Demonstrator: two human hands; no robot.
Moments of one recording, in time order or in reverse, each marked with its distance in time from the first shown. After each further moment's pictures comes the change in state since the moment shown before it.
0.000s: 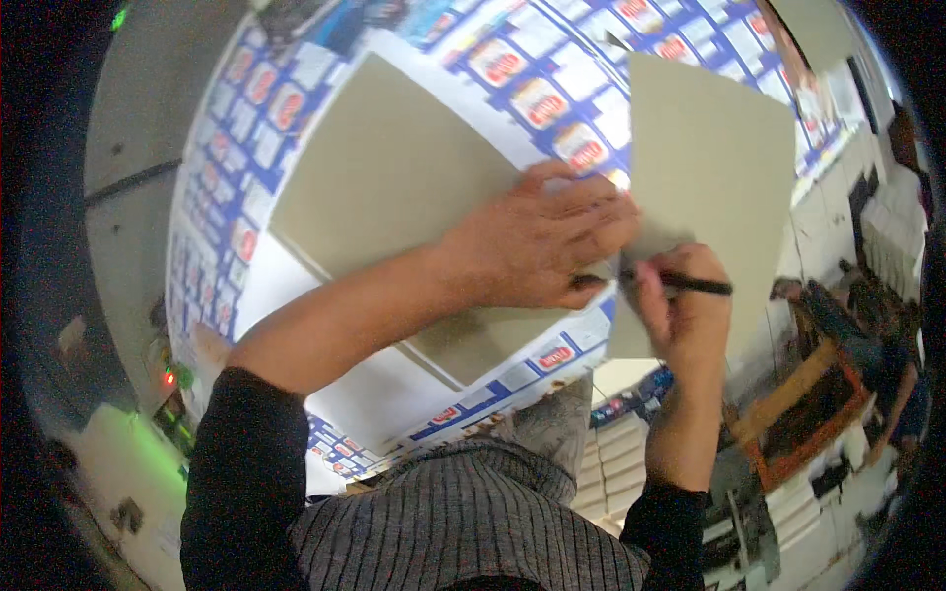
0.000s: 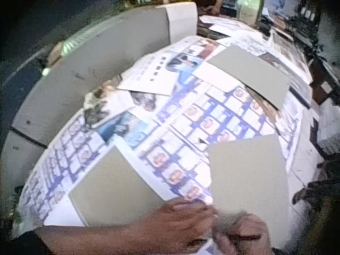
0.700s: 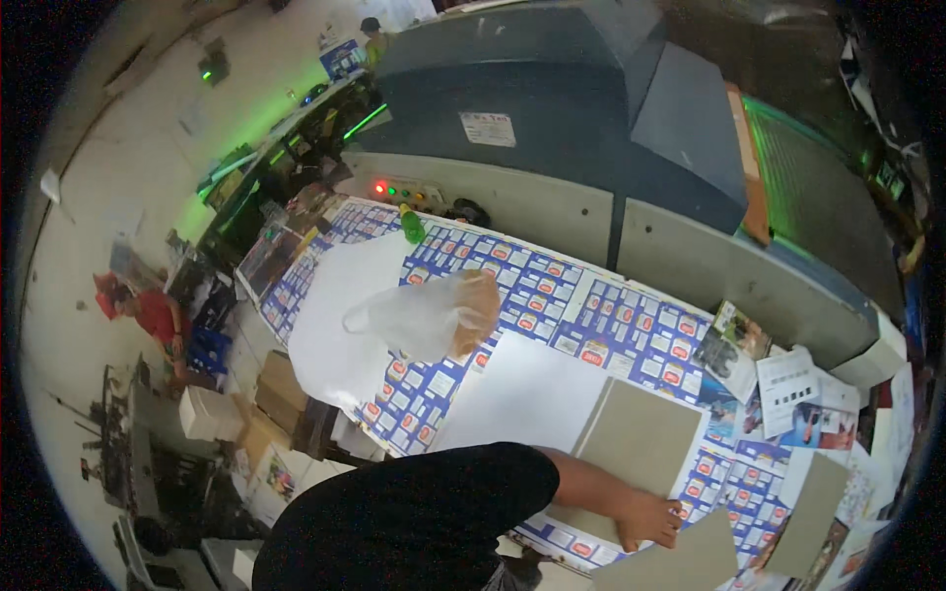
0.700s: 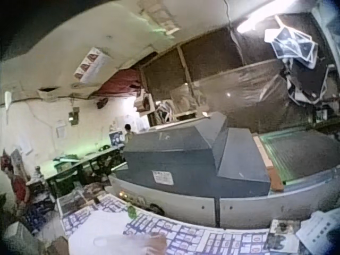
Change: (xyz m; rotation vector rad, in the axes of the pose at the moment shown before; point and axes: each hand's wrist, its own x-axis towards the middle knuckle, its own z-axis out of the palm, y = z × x) left_hand 0.001 0.016 0.024 0.147 0.022 -0.017; right_hand -0.048 0.081 -0.076 0.333 0.017 0.842
